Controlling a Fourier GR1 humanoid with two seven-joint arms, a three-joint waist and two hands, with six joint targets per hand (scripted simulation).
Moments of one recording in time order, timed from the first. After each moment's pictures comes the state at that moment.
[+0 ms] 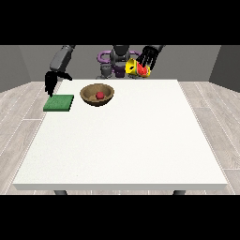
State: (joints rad) left arm -0.74 0.10 -0.30 -1.17 -1.06 0.26 0.18; right arm -0.45 -0.45 -0.39 -0.59 -0.24 0.33 -0.42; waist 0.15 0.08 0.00
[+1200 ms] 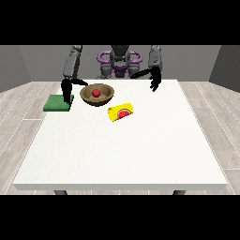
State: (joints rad) left arm -0.60 0.04 0.09 -1.05 -0.31 0.19 -0.25; right arm -0.47 -0.24 -0.26 -0.69 -0.20 0.24 -0.38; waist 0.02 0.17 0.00
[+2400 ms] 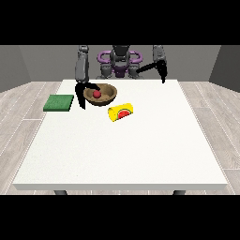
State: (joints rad) left arm -0.57 0.05 0.04 -1.15 -0.29 0.12 -0.19; right arm -0.48 -0.12 -0.28 -0.61 -0.23 0.15 -0.41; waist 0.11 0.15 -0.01
